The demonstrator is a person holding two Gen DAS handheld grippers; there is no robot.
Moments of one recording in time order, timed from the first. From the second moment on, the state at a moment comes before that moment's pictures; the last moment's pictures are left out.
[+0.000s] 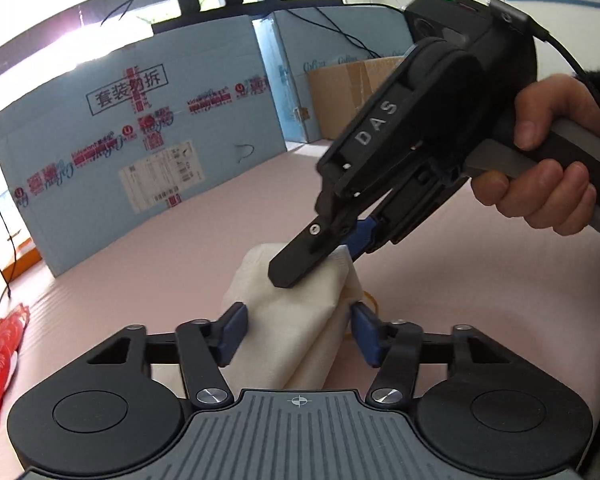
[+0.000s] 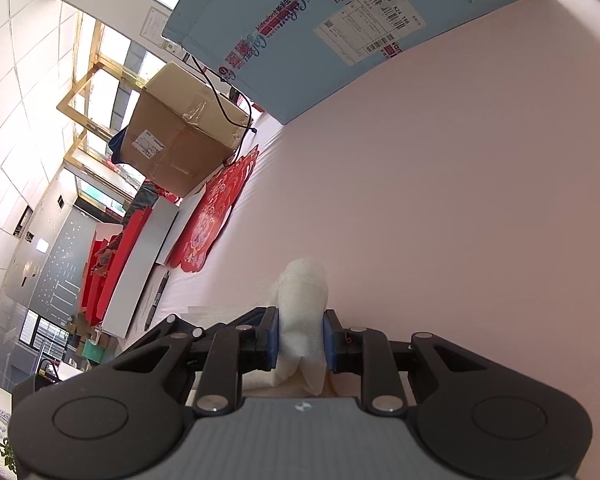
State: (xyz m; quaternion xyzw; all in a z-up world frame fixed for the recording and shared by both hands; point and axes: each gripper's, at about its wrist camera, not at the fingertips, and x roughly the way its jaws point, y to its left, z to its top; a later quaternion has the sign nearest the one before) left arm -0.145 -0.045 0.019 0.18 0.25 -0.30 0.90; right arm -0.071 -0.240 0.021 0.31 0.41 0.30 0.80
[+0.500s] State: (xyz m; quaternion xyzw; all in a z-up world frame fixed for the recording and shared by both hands) left arm -0.124 0.005 0.017 0.02 0.28 -0.30 0.91; right arm -0.102 -0.207 0.037 0.01 0.40 0.25 0.88
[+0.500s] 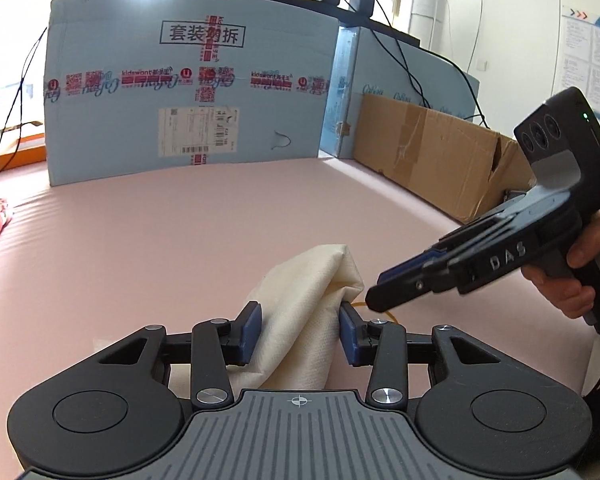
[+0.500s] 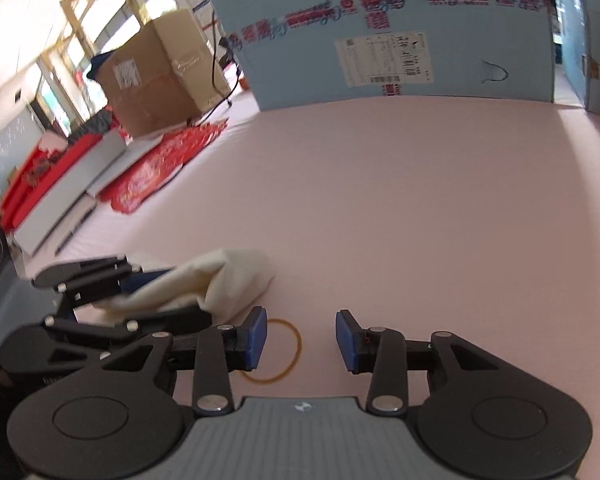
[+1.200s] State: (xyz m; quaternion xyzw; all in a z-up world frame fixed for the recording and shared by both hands) left arm -0.129 -0.066 0.018 0.21 0.25 -0.35 0.88; right arm -0.097 -0.276 0.012 0.27 0.41 0.19 0.85
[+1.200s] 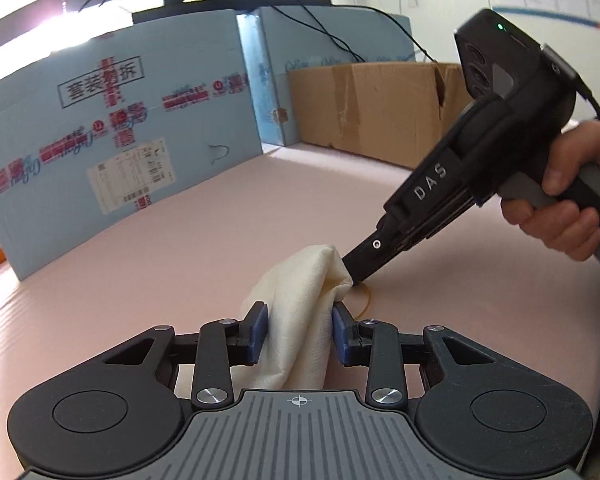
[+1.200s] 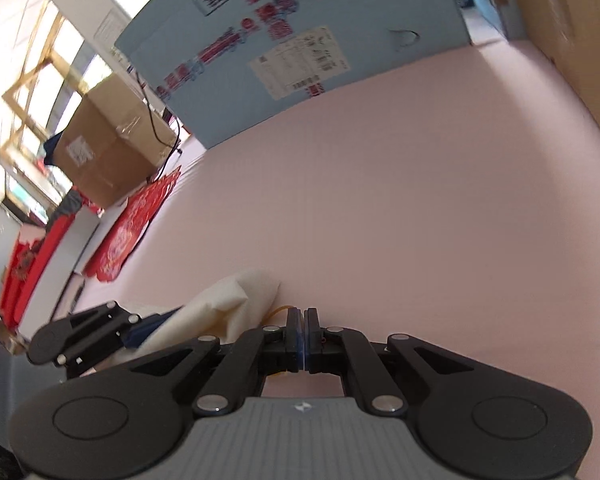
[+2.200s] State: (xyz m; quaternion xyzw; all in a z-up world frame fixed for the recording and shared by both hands) left arm -0.085 -0.006 0.018 -0.14 0.32 -0.39 0.85; right arm -0.124 -0.200 0.038 -0.07 0.39 0.19 0.90
